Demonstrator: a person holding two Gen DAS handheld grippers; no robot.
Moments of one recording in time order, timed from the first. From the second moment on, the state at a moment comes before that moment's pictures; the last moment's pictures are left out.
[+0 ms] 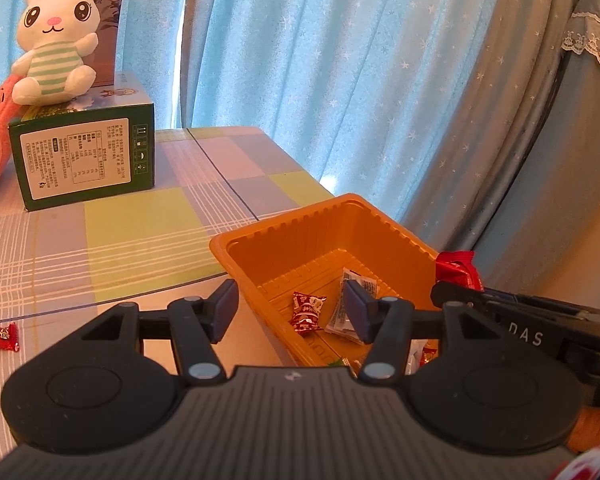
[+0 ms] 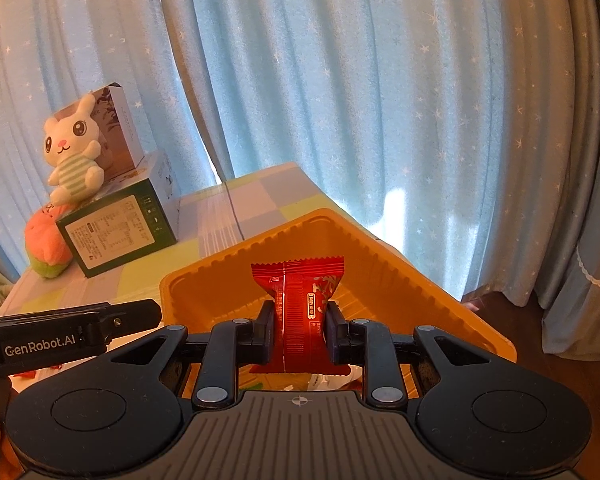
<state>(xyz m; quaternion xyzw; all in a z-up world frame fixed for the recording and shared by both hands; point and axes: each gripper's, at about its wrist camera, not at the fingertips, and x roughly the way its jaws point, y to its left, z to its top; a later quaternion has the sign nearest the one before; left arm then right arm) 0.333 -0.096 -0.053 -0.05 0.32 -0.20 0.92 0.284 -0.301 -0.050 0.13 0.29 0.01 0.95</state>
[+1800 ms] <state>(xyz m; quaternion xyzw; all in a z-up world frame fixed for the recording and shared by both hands) 0.311 0.036 -0.058 -0.06 0.32 -0.07 0.94 0.295 -0.209 -0.036 0.12 0.27 0.08 0.95</state>
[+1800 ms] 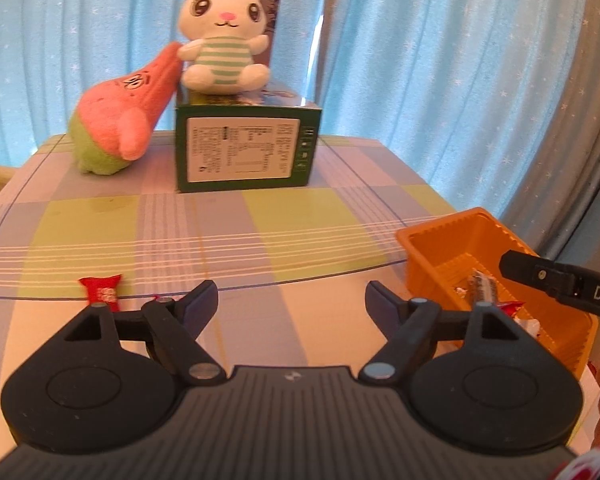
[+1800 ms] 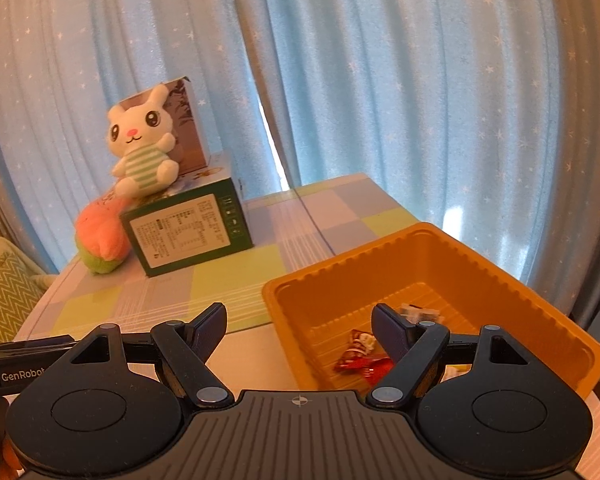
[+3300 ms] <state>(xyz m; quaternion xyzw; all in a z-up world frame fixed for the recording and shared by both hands) 0.310 0.194 -0.100 -0.07 0.35 0.07 0.93 0.374 -0.025 -0.120 -0.03 0.34 0.33 0.88</state>
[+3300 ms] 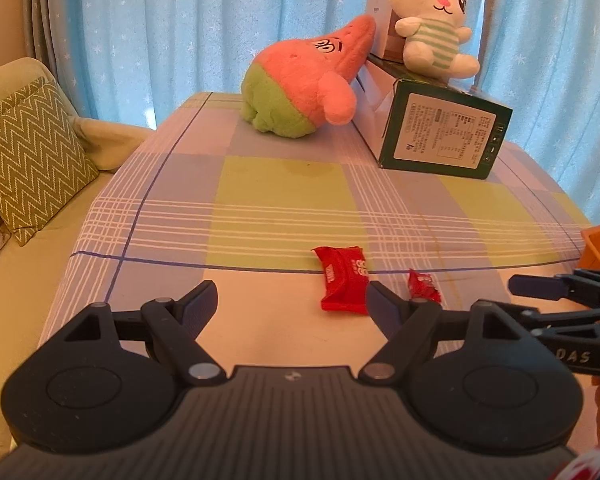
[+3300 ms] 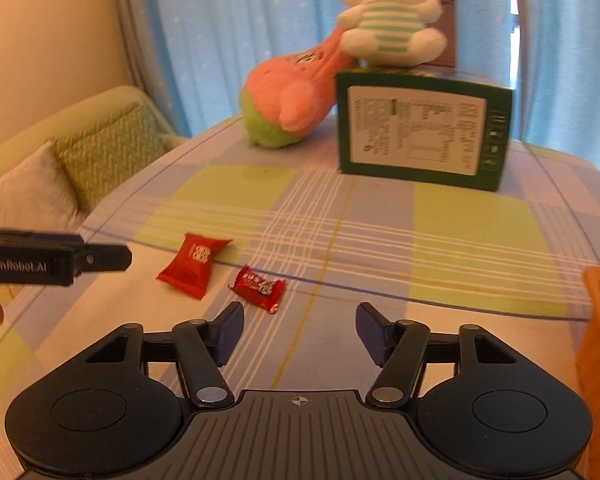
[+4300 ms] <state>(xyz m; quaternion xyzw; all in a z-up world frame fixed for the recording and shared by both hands) 0.340 0.197 -0.129 -0.10 0.35 0.05 0.93 0.412 0.018 -0.145 -0.08 0.29 0.37 0.88</state>
